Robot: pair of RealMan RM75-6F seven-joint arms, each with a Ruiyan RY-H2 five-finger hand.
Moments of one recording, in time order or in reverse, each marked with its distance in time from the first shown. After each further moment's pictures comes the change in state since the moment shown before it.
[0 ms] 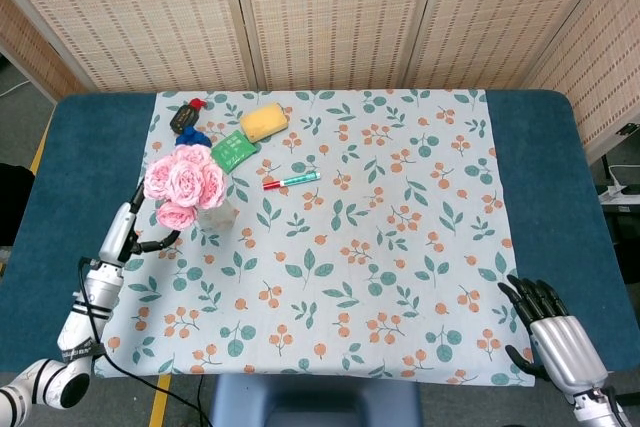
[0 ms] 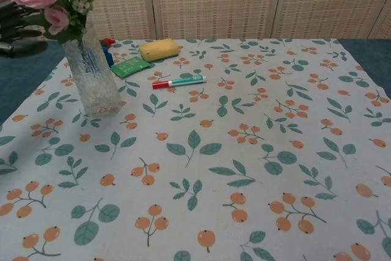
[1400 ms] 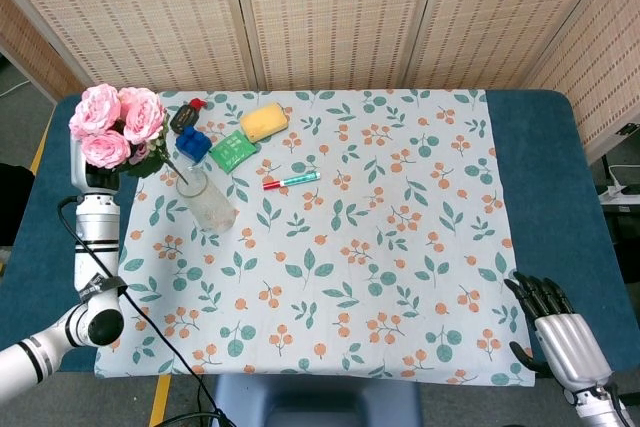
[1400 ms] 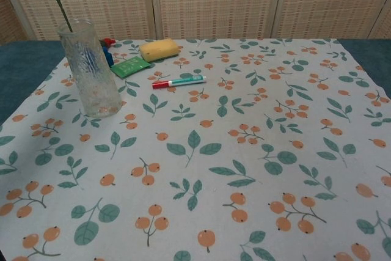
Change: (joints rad) left arm -0.151 -0.024 -0.419 -0.120 -0.322 -0.006 -0.155; right arm -0.002 -0.002 0.014 -0.011 0.043 -0.006 -0.021
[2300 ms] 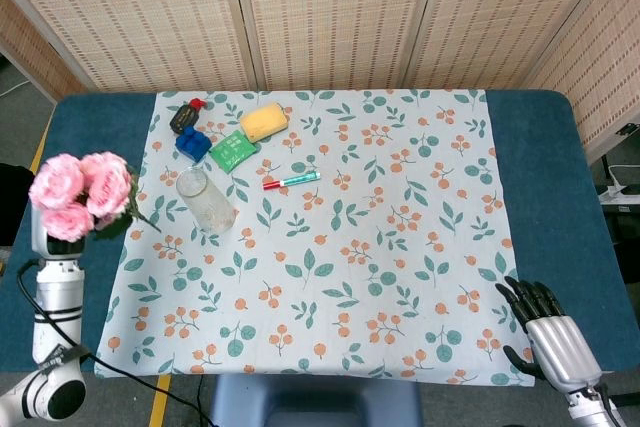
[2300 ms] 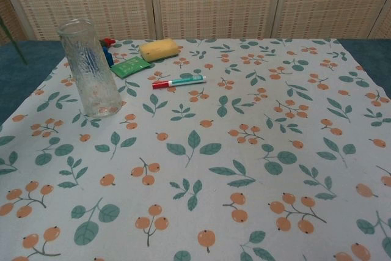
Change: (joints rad) left arm 0.260 0.132 0.129 -0.218 0.218 0.181 -0.128; right arm 0.006 -0.016 -0.009 0.000 -0.004 -0.024 -0.023
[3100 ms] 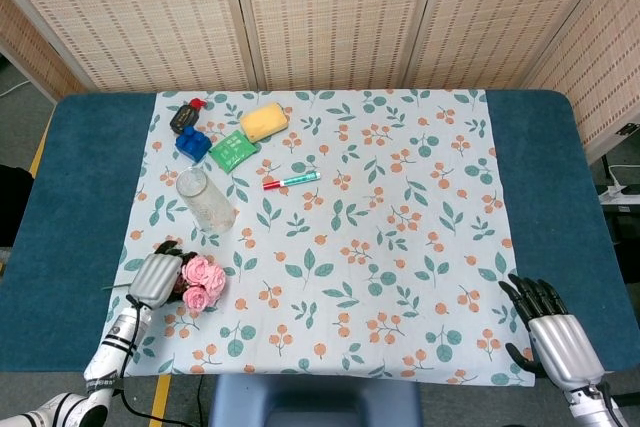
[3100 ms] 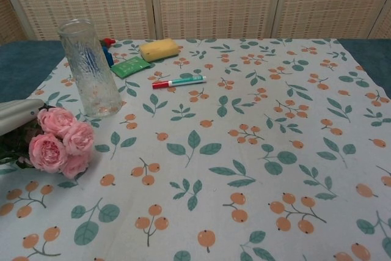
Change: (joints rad) left arm -0.060 -0.230 0.401 0.331 0.051 -0.317 1.167; right arm -0.003 -0.004 0.008 0.003 0.009 0.007 -0.006
